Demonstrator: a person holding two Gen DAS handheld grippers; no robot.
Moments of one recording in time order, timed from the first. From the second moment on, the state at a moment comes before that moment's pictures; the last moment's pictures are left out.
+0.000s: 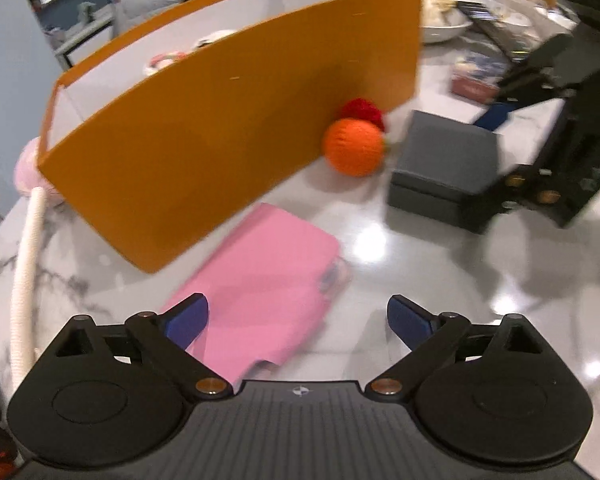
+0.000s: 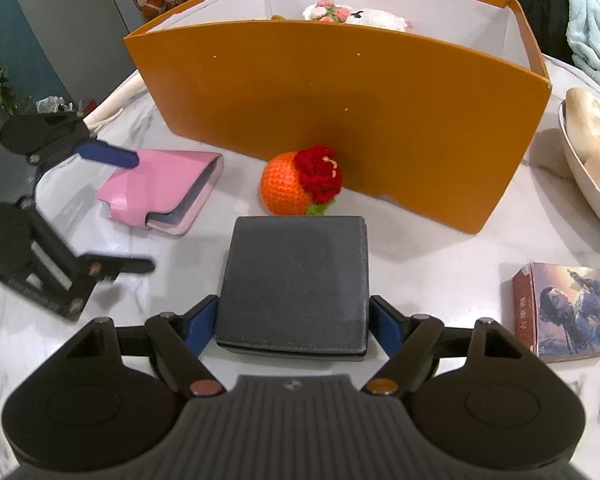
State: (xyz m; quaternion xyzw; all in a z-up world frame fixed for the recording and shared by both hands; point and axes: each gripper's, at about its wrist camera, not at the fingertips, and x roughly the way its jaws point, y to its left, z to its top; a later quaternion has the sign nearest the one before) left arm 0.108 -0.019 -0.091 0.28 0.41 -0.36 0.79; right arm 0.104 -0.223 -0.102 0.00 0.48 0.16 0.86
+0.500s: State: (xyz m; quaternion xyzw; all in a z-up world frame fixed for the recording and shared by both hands) left arm 0.105 -0.006 -0.078 0.25 0.39 -0.38 0.80; right arm 0.102 -0.210 -0.105 -0.01 0.49 0.17 0.86
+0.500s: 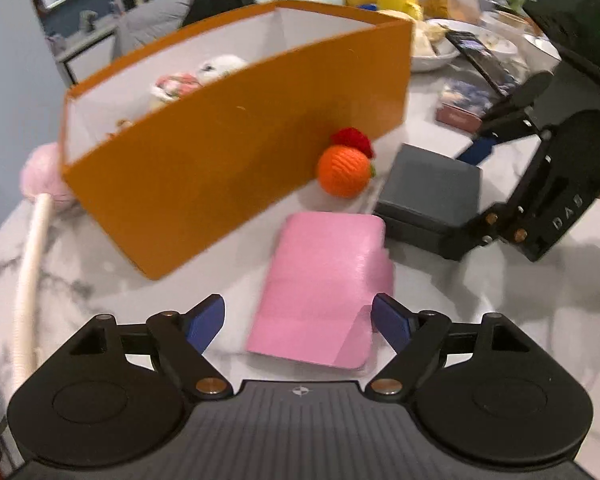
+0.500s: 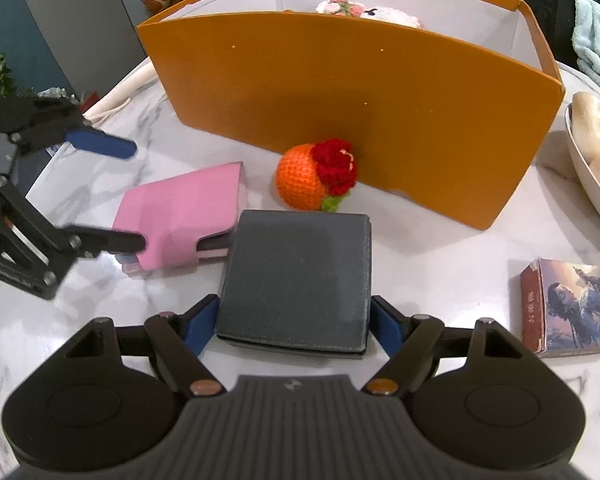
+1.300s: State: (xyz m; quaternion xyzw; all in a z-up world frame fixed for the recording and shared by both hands) left arm 0.114 -0.037 -0.096 0.22 0.44 -0.36 0.79; right arm 0.103 -0.208 -0.106 -0.05 0.47 0.16 0.87
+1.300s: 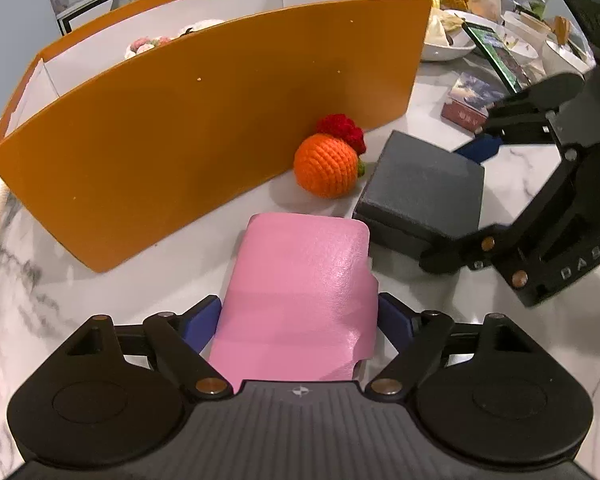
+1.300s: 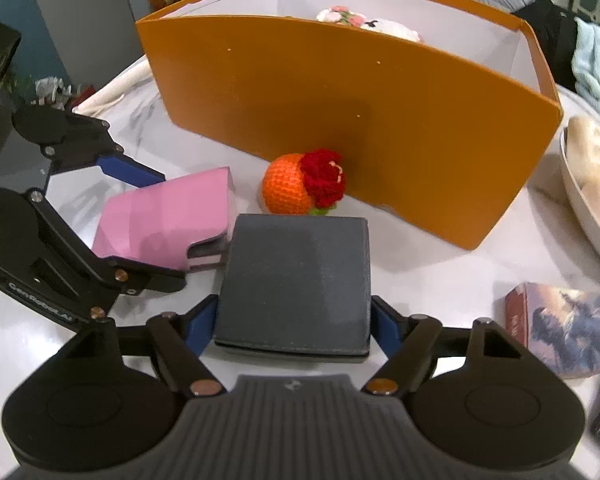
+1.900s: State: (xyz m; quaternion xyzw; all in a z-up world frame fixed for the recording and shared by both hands) left arm 0.083 0.014 -0.065 0.17 0.43 -0.33 0.82; right arm 0.083 -0.211 -0.072 -0.04 0.45 0.19 0.87
